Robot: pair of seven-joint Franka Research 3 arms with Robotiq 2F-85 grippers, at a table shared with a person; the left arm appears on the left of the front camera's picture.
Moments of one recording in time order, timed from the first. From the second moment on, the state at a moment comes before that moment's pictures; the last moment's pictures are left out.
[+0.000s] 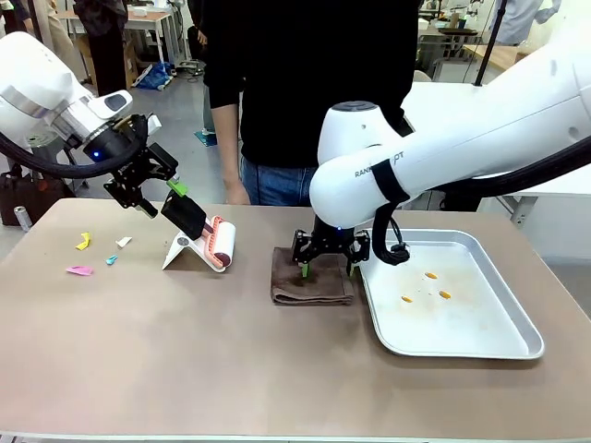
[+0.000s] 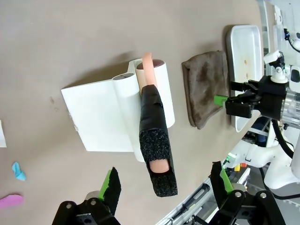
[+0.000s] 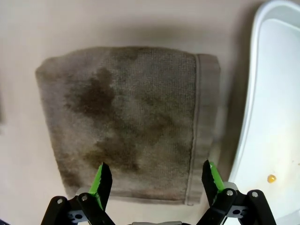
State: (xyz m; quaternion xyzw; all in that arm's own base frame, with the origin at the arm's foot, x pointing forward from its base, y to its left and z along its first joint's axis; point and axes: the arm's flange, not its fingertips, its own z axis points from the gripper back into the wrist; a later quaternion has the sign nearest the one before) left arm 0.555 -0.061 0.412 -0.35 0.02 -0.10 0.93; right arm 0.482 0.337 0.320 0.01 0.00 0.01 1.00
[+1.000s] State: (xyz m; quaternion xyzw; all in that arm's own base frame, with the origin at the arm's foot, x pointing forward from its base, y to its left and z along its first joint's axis) left arm 0.558 -0.062 0.408 -0.34 0.03 -0.10 0.93; right arm 0.496 0.334 0.300 -0.04 0.00 -0.02 1.00
